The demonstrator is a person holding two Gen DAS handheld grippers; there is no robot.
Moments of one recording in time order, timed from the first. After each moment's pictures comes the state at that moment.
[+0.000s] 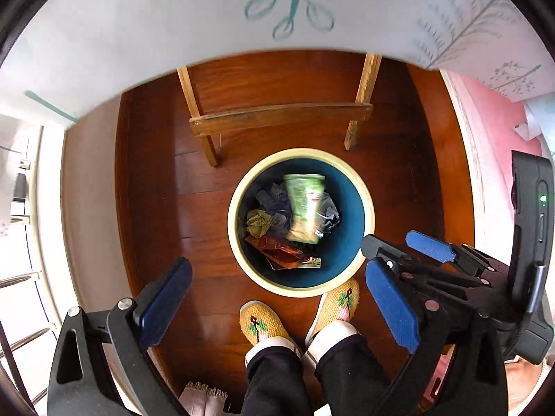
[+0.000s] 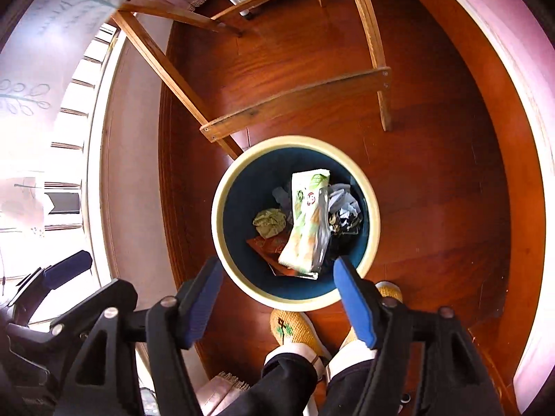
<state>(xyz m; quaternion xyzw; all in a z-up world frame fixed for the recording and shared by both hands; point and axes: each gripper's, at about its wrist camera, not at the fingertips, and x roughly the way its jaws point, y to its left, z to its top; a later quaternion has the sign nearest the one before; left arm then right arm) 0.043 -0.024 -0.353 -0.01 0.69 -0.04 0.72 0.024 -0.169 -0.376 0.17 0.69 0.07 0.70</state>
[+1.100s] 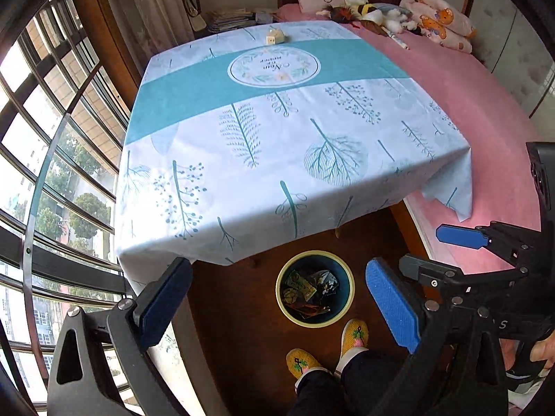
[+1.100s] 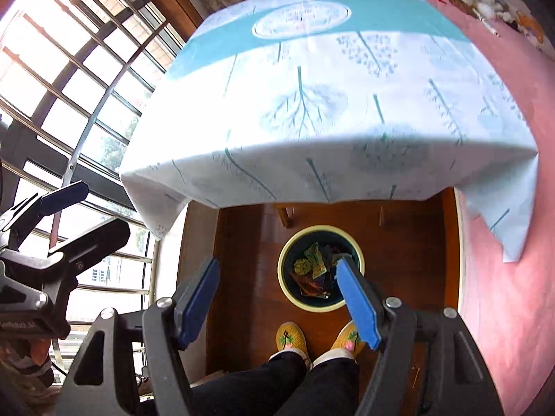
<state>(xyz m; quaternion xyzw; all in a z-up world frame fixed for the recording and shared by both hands) 0.032 0.009 -0.013 0.08 0.52 -0.09 0.84 0.011 -0.139 -0.045 0.08 0.57 0.12 0.81</state>
